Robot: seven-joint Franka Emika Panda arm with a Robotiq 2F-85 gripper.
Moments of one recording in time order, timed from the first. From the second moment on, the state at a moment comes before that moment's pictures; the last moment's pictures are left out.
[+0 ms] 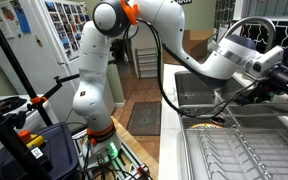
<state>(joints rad) -0.41 0.37 -0.48 -1.80 -1.46 2.26 1.84</state>
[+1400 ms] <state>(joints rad) -0.41 0.22 -0.40 -1.91 -1.30 2.22 1.78</state>
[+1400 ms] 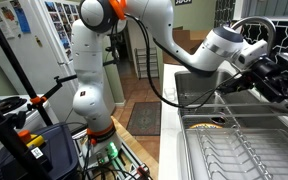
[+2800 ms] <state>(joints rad) -0.37 0.00 -0.36 -1.92 -0.99 1.93 1.61</state>
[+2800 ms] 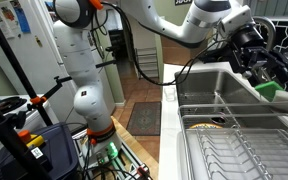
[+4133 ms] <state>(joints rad) -0.35 -0.28 -0.31 -1.92 -0.47 2.06 0.63</state>
